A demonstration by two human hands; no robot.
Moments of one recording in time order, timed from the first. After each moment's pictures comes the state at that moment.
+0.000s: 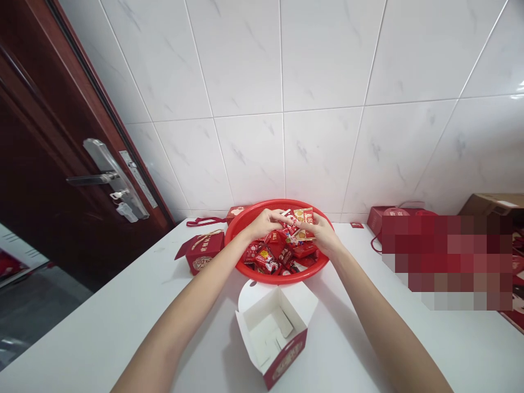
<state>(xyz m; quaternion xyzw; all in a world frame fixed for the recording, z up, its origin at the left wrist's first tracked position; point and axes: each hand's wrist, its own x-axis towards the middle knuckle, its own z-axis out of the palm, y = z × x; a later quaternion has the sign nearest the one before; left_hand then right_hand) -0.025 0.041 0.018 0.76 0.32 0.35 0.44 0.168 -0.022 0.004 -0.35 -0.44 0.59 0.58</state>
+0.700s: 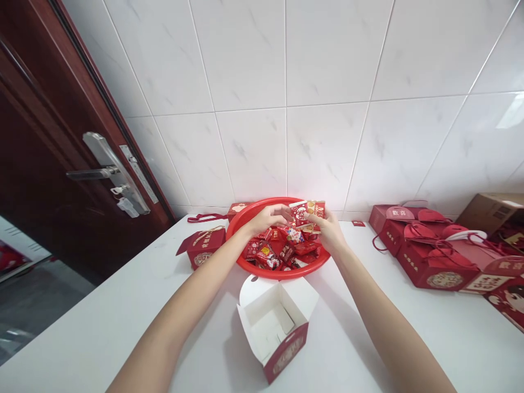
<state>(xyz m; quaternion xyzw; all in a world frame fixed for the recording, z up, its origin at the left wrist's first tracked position) -0.026 0.042 0.016 0.78 0.31 0.28 0.46 0.169 -0.018 0.002 -0.34 -0.40 0.53 0.66</state>
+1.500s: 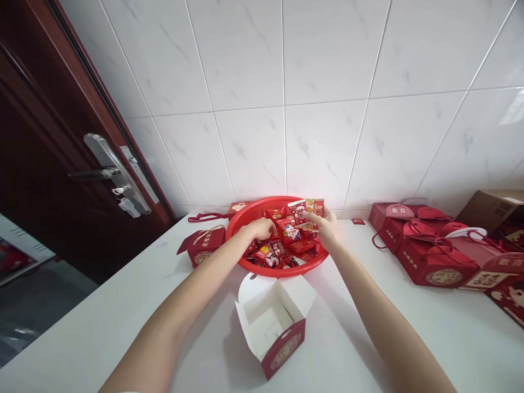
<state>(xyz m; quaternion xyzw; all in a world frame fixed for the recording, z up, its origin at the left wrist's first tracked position) -0.033 0.049 0.009 0.80 0.57 -0.08 0.15 0.167 -0.022 0.004 -0.36 -0.39 0.51 0.68</state>
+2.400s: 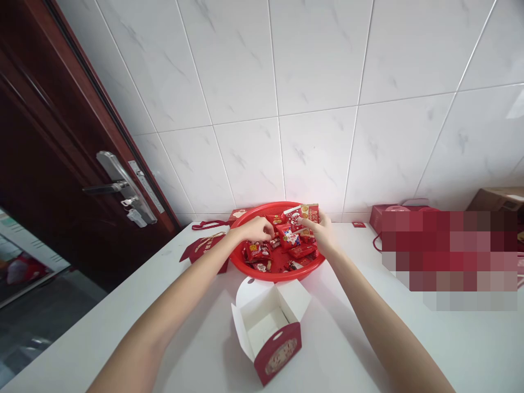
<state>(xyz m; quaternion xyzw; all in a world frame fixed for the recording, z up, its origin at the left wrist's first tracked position) -0.043 0.042 0.030 0.86 0.50 -0.05 0.11 0.166 -0.021 0.002 -0.37 -0.41 0.50 0.67</state>
